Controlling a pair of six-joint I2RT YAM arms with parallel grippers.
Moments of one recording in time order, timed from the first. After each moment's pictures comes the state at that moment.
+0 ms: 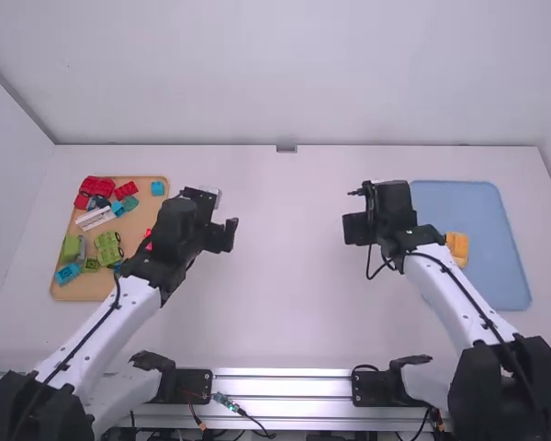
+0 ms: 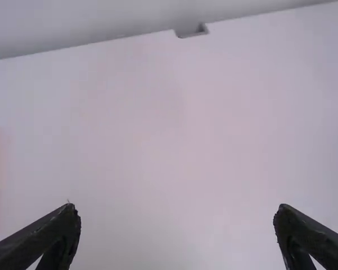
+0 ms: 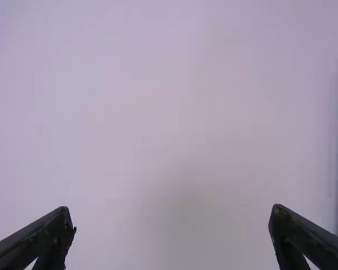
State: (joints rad) left arm -0.22 1.09 0.65 -0.14 0.02 -0.02; right arm 0.19 1.32 0.85 -0.43 -0.02 -0.01
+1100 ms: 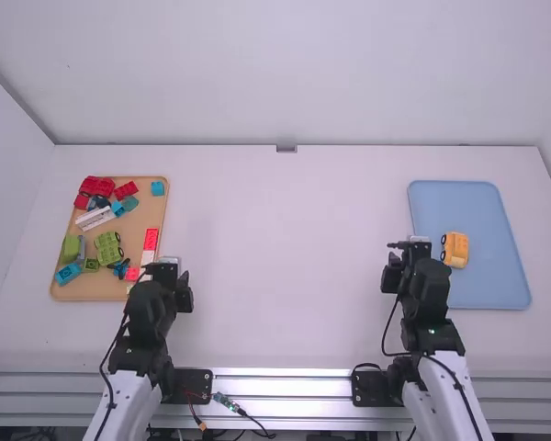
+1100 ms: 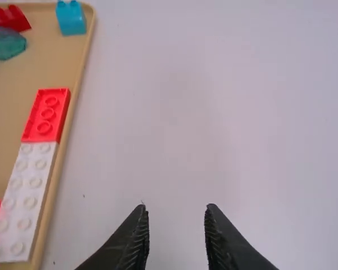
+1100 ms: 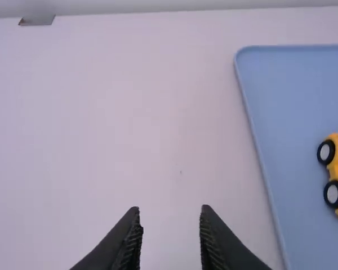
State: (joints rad) left arm 0.00 0.42 0.01 -0.10 0.00 -0.01; right arm 0.00 0.65 0.20 -0.11 -0.02 0.00
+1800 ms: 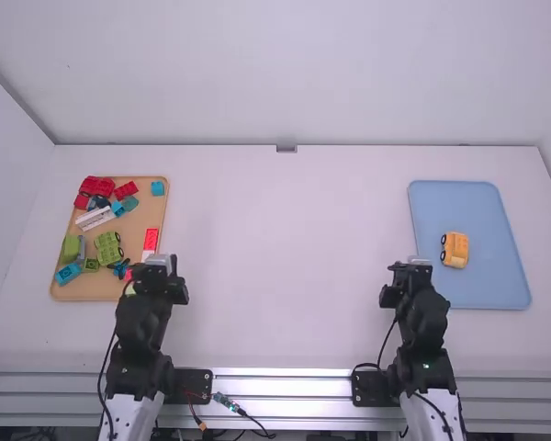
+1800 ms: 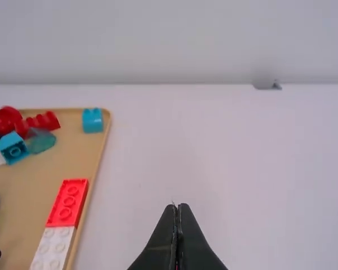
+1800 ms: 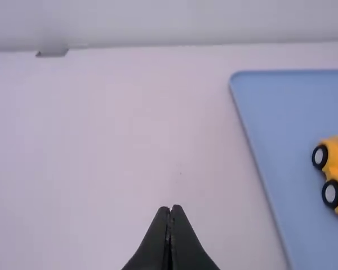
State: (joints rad) left arm 0.00 0.09 0.01 -0.10 0.00 -0.01; right arm 0.00 0.26 0.01 -0.10 -0.02 -0.01
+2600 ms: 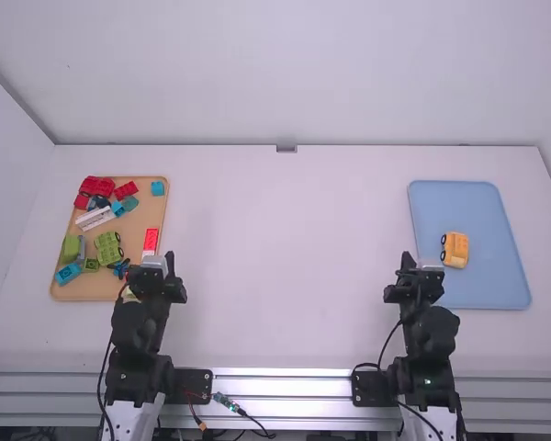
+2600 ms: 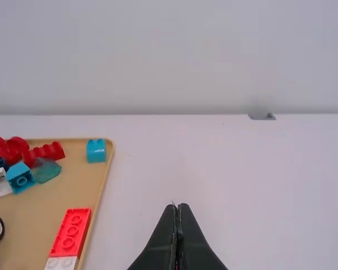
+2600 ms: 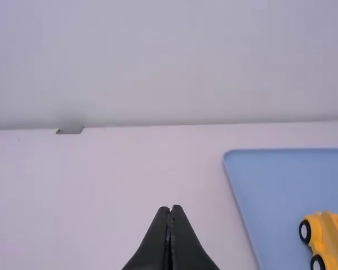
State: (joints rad) left arm 0.00 0.01 0.01 -0.10 0.00 -0.01; right arm 0.00 0.01 0.01 -0.10 -0.02 -0.01
